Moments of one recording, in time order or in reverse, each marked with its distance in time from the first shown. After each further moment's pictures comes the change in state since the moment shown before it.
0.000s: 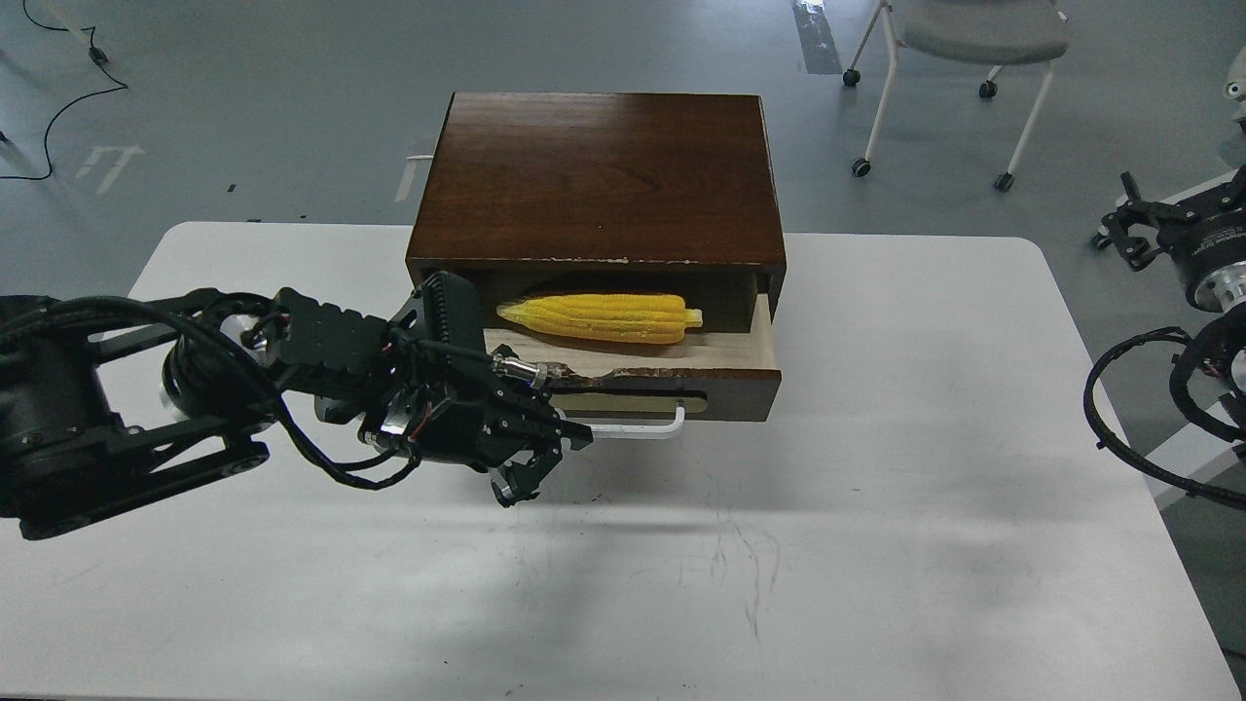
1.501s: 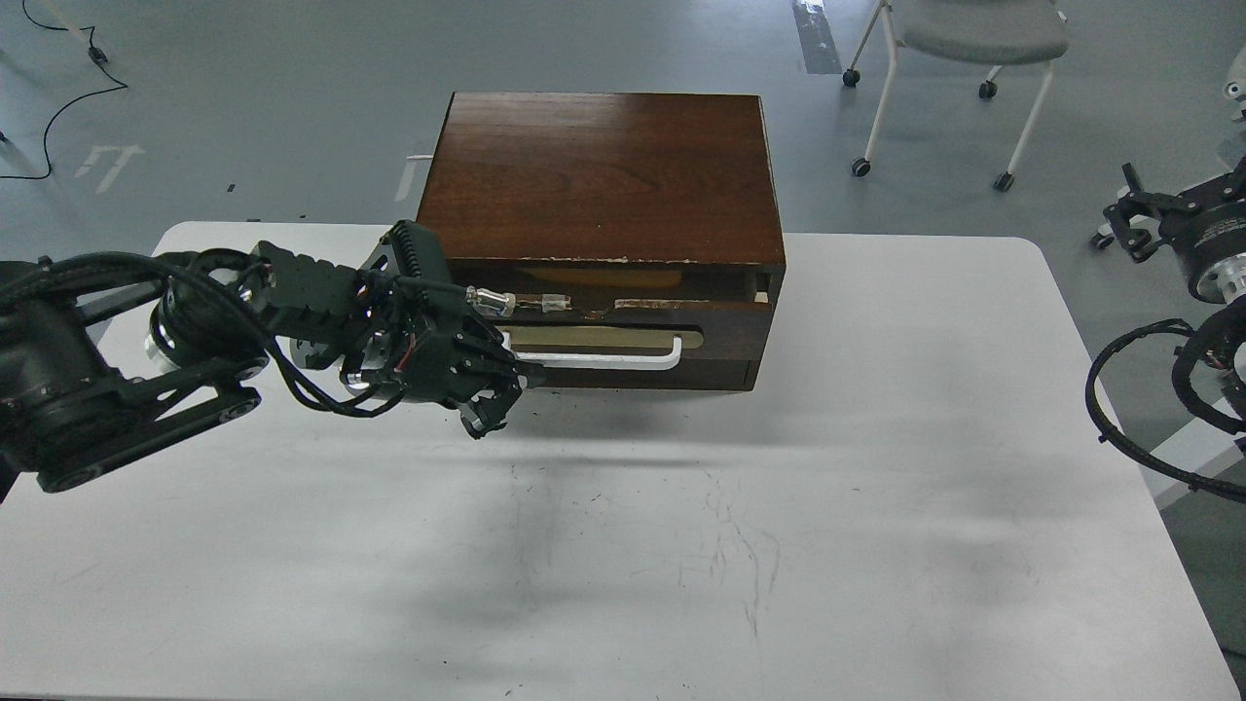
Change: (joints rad) left arm -0.023 -0.040 -0.003 0.241 0.000 -0.001 0.000; right arm 0.012 -0.003 -0.005 -0.001 -0.006 0.000 -0.002
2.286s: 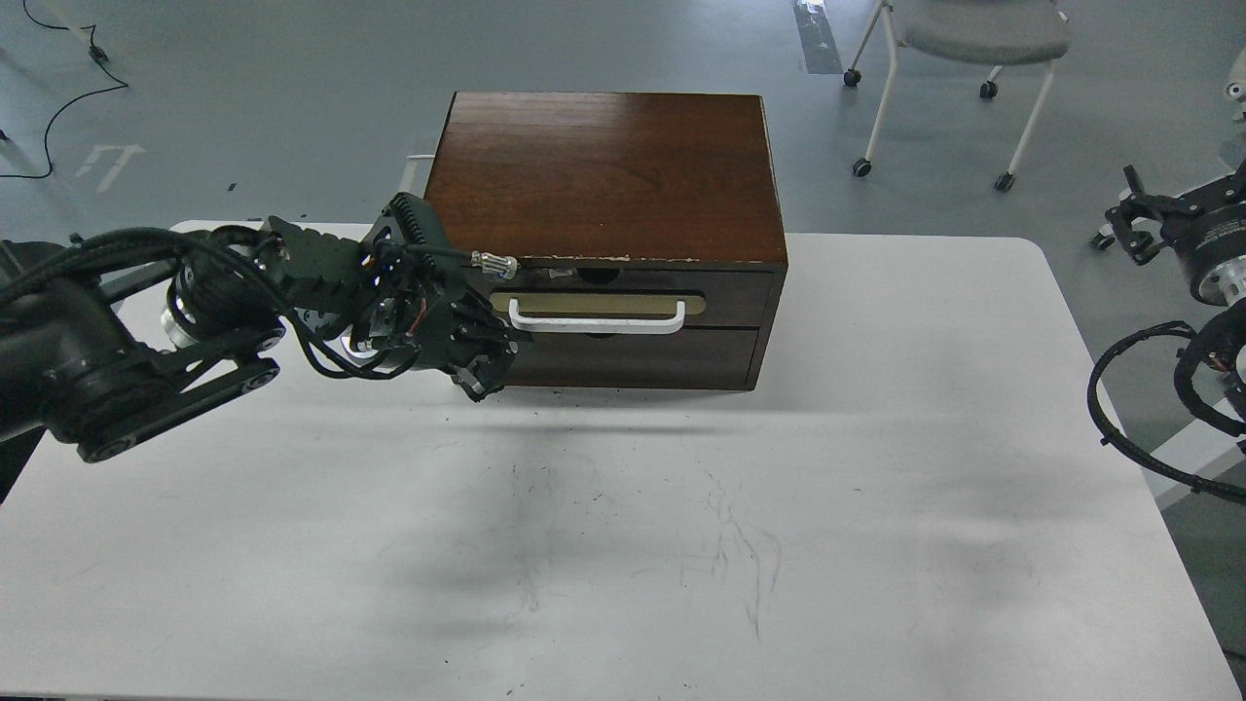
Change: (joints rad) left arm -0.025 -0.064 -0.003 0.094 0.000 0.035 -0.012; right arm -0.003 0.000 -0.005 0.000 0.000 0.000 0.002
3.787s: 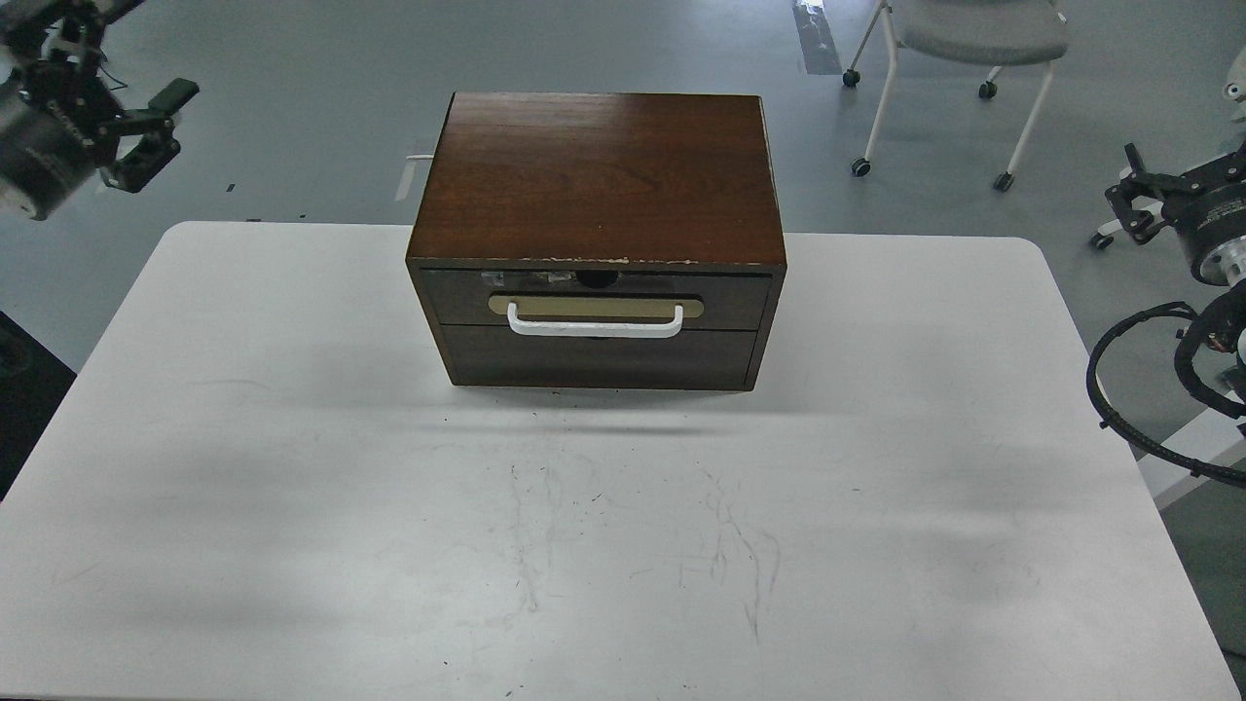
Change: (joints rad) left arm 0.193 0.157 -0.068 0.718 -2.475 -0.035 -0.132; right arm 0.034 -0.008 0.010 0.010 -0.006 0.000 0.000
